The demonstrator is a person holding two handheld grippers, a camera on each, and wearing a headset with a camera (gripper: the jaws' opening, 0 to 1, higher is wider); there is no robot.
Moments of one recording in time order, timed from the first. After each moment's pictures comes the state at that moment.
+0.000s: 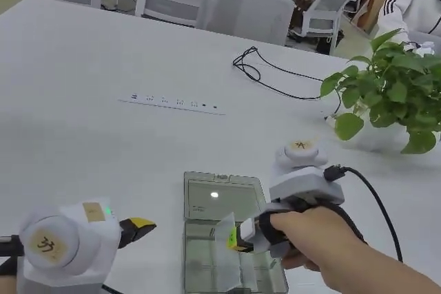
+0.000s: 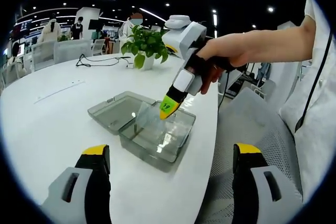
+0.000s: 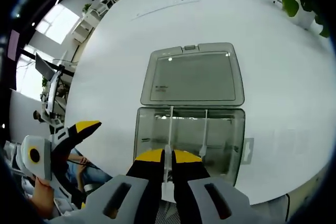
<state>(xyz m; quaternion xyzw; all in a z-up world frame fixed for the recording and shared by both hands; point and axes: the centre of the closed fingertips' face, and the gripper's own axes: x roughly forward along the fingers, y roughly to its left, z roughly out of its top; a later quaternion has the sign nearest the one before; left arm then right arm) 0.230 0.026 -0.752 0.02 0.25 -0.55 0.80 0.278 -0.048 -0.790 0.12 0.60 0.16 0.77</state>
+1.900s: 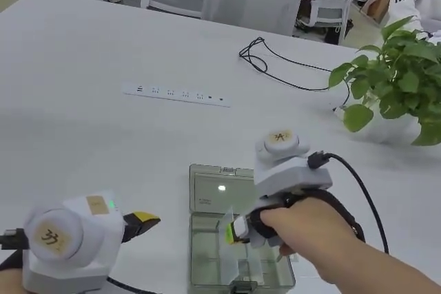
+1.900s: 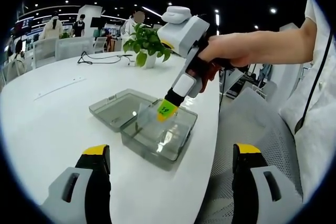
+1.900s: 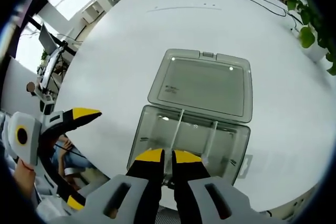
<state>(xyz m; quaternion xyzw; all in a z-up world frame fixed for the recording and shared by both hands) 0.231 0.029 -0.756 0.02 0.26 -0.54 0.80 0.284 -0.039 -0.794 0.02 0.59 0.20 0.78</state>
